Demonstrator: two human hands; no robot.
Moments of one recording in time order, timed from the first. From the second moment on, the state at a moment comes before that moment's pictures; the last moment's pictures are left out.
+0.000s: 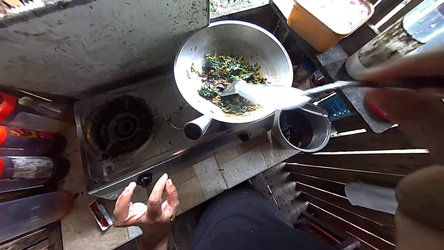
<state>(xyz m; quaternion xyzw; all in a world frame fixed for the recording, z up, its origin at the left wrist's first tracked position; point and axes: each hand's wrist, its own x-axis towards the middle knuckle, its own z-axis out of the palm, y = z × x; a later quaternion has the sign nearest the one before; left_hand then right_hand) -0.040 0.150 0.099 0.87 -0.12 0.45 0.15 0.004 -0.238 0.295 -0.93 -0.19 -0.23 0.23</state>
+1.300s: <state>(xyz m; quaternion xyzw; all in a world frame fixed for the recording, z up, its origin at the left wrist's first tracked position) 0.065 0.124 0.267 0.77 0.00 -0.08 0.64 0.107 -0.255 0.211 -0.98 0.00 0.16 0.07</state>
